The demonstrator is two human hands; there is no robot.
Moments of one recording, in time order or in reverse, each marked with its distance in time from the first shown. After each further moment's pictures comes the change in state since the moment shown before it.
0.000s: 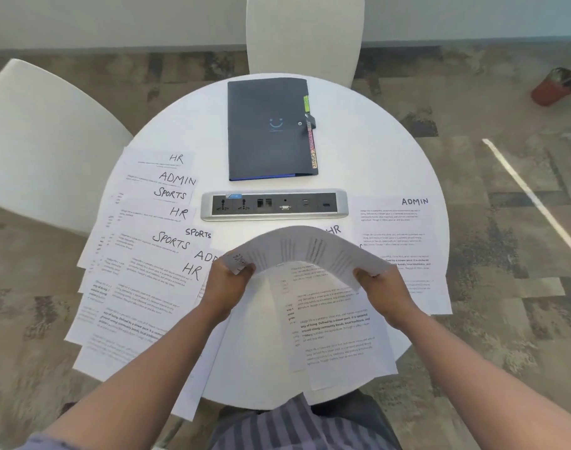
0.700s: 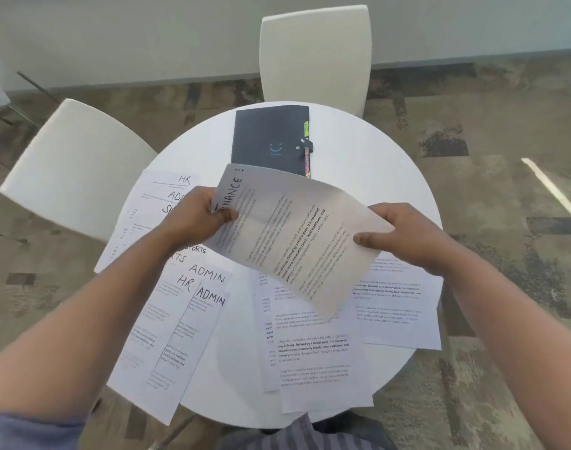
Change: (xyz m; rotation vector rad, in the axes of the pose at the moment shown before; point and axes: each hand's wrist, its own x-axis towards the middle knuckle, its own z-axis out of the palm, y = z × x) left_hand 0.014 0.188 -0.006 0.540 -0.033 0.170; right_hand 0.040 -0.130 -0.129 -0.182 -0.354 -0.281
